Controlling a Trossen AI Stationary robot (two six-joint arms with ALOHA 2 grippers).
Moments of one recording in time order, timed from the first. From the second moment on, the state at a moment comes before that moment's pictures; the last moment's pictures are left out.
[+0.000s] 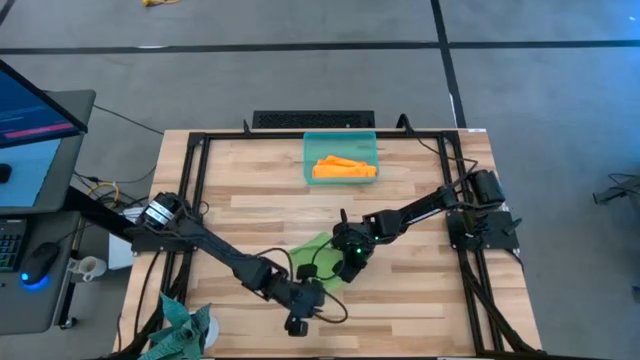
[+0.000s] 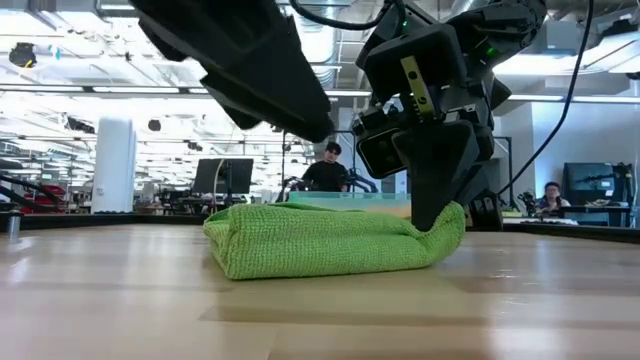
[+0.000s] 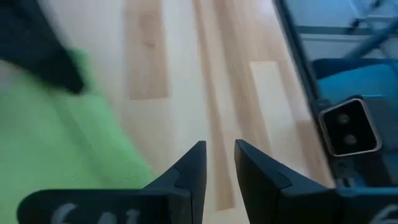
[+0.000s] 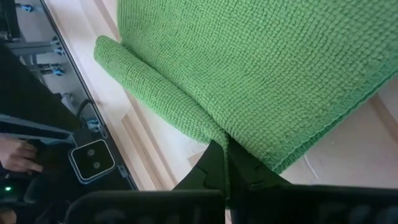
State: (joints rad) left arm -0.52 1.93 1.25 -0.12 -0.12 -0.40; right arm 0.17 1.89 0.98 -0.08 -0.55 0.94
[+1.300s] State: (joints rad) left arm -0.49 2.00 1.25 -0.41 -0.35 -0.56; right arm 0.16 1.89 0.98 -0.09 -0.55 0.94
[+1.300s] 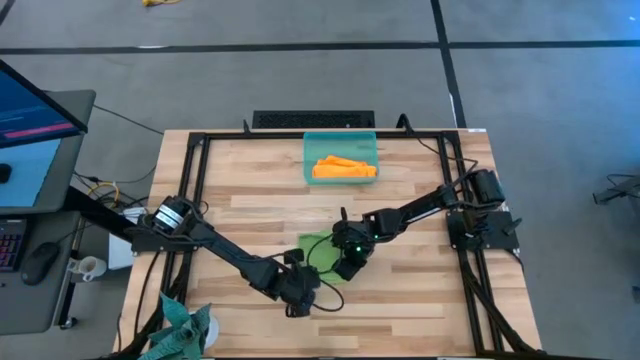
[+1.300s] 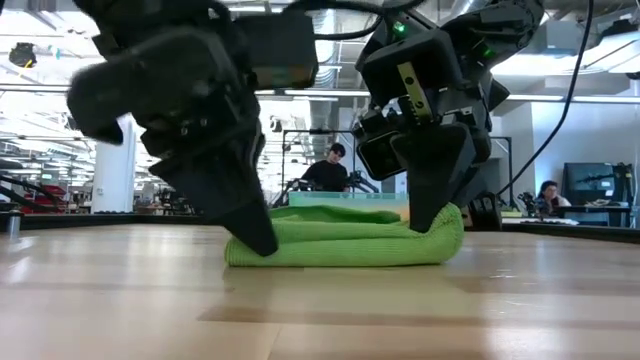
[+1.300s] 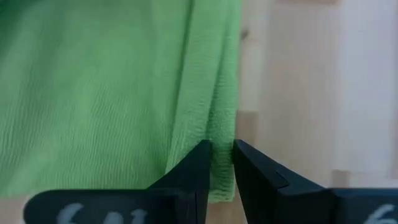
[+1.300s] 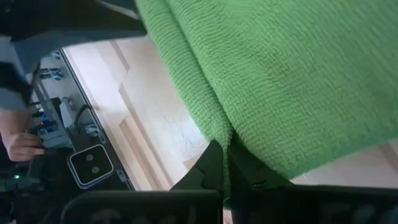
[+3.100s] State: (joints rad) left arm -0.48 2.00 1.25 -0.47 -0.36 -0.59; right arm 0.40 1.79 0.98 -0.03 -0.06 0.50
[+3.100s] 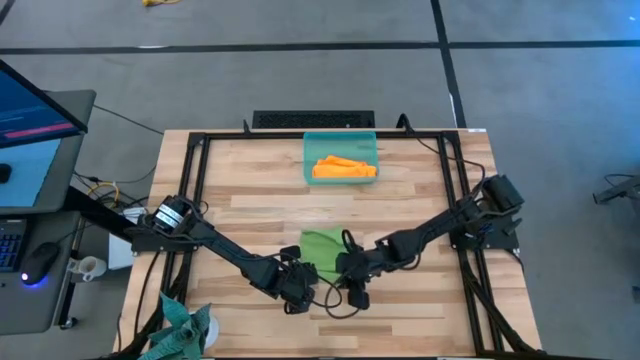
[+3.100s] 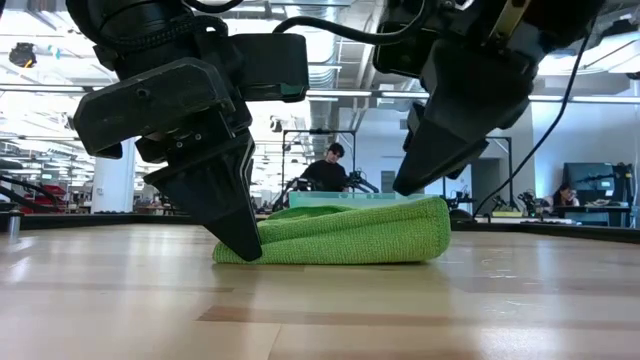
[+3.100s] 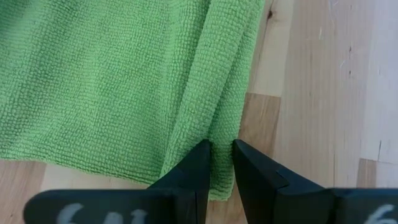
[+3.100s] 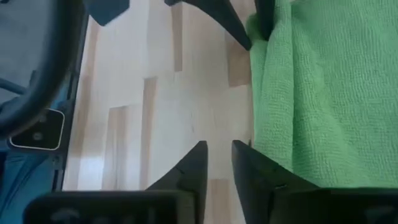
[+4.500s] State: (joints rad) left arm -0.48 2.00 1.25 -0.46 -0.34 -0.59; right arm 0.31 1.84 0.98 -0.02 -0.06 0.61
